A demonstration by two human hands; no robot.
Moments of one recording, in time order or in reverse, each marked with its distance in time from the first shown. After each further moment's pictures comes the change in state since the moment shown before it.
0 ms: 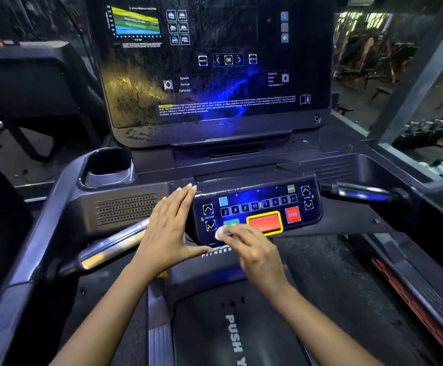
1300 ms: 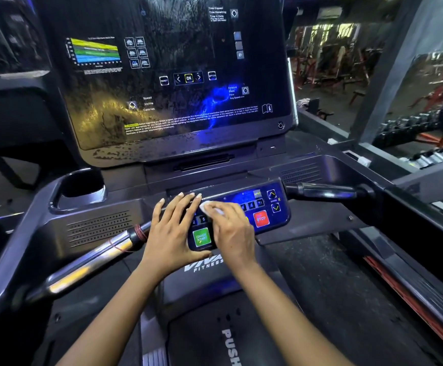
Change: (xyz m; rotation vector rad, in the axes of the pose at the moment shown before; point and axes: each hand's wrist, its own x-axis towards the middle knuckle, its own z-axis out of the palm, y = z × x) left_hand 0.032 0.046 0.022 0.153 0.060 0.063; right_hand 0.040 0.017 -0.006 -0.085 0.218 0.259
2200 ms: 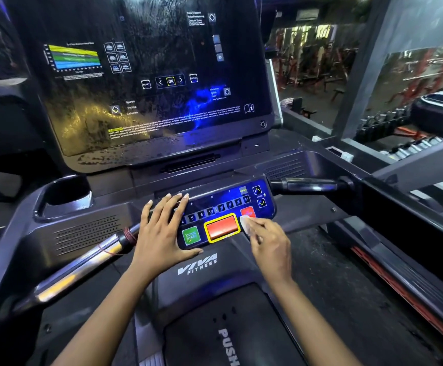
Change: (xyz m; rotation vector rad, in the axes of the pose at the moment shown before) left_hand -0.001 -0.001 -0.002 0.010 -0.019 0.023; right_hand -0.051 0.064 -0.047 -0.066 0.085 0.268
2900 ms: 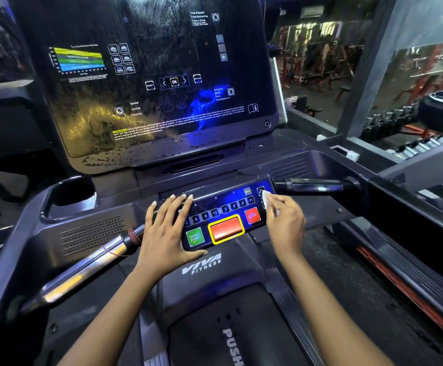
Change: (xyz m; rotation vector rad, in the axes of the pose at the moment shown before) left_hand 0.000 0.000 0.002 0.013 -0.015 -0.004; right_hand 0.048 0.008 0.003 0.056 0.083 0.257
